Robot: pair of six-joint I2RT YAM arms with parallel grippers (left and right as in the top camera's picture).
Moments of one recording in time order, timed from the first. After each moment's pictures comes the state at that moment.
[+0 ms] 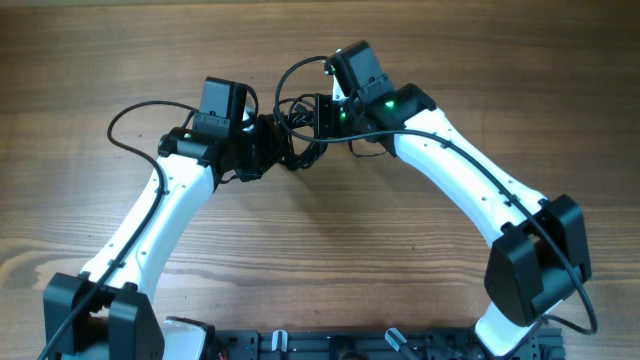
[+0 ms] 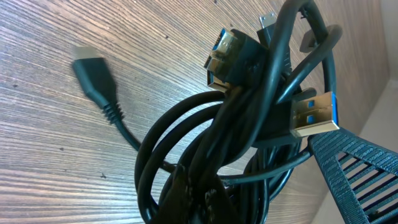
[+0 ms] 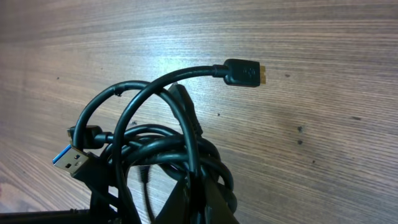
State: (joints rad) left arm -0.26 1.52 1.10 -0.63 0.38 -0.89; right arm 0.57 1.85 1.51 -0.62 -0.19 0.52
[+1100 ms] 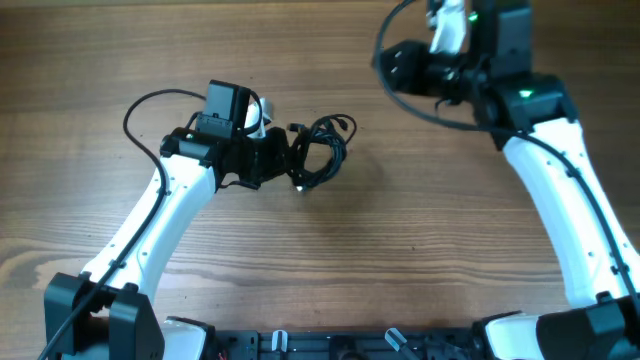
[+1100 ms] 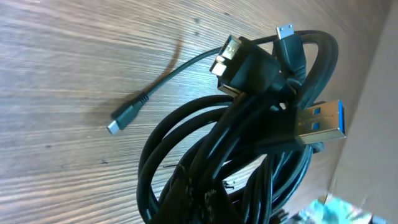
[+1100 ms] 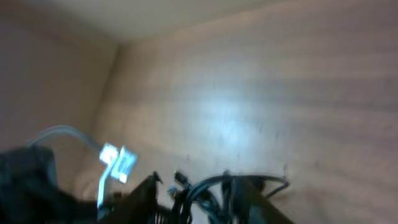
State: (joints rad) left arm -0.26 1.52 1.10 -0.69 0.53 -0.58; right arm 0.26 1.56 1.52 -0.65 -0.52 0.43
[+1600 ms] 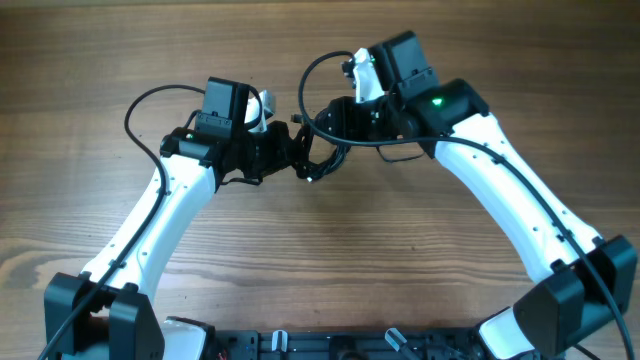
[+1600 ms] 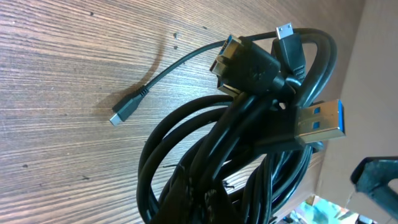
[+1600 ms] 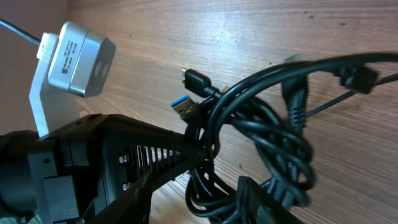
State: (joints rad) left arm -0.26 1.52 1.10 -0.62 0.55 -0.62; right arm 0.49 1.70 1.52 -0.80 -0.49 0.48
